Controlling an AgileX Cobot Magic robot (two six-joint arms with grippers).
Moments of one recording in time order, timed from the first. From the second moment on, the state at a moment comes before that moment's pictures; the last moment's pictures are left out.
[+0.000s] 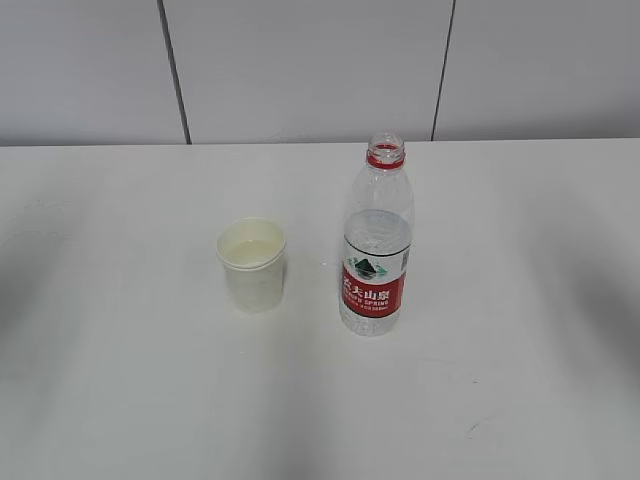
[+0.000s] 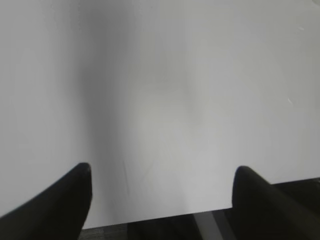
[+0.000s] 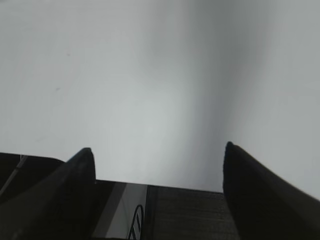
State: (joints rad) left arm -0.03 1.11 -0.98 0.02 1.20 0.10; right arm -0.07 1.19 -1.01 0.09 1.23 -0.14
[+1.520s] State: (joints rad) left arm -0.03 -0.01 -0.56 -0.04 1.18 0.10; right arm -0.07 0.04 -0.49 0.09 1.16 -0.15
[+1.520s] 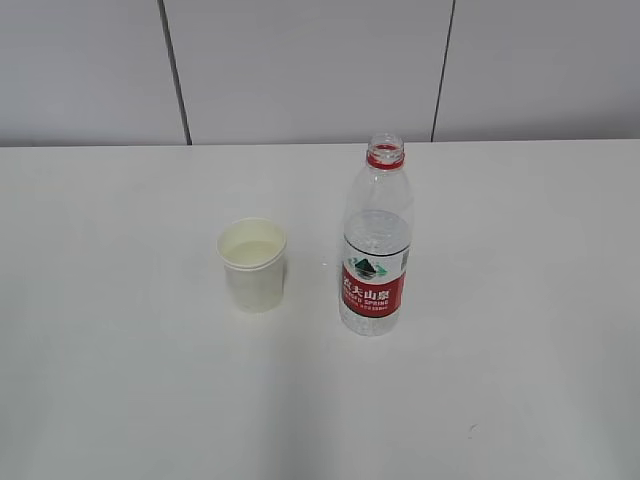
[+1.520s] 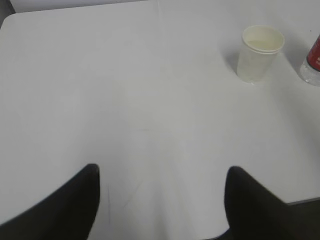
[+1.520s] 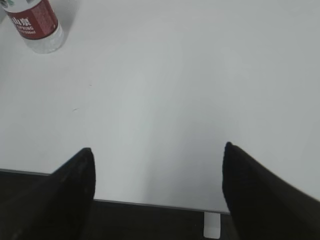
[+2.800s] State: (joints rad) left arm -0.03 -0.01 -0.52 -0.07 1.11 0.10; right arm -0.07 -0.02 -0.49 0.09 1.16 -0.15
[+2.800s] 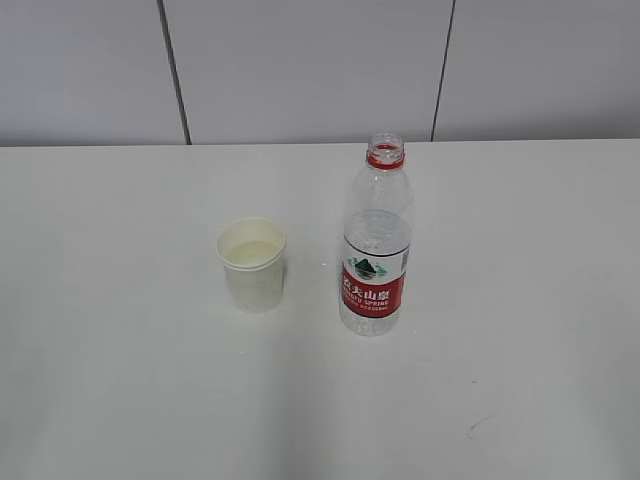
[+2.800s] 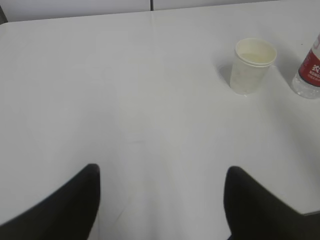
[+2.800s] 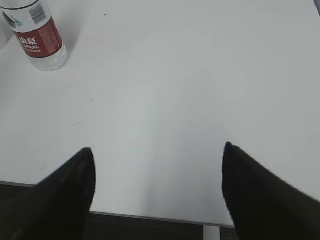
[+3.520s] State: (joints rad) left arm -0.03 -0.01 -0.52 -0.07 1.11 0.10; right arm -0.07 -0.02 -0.49 0.09 1.16 -0.15
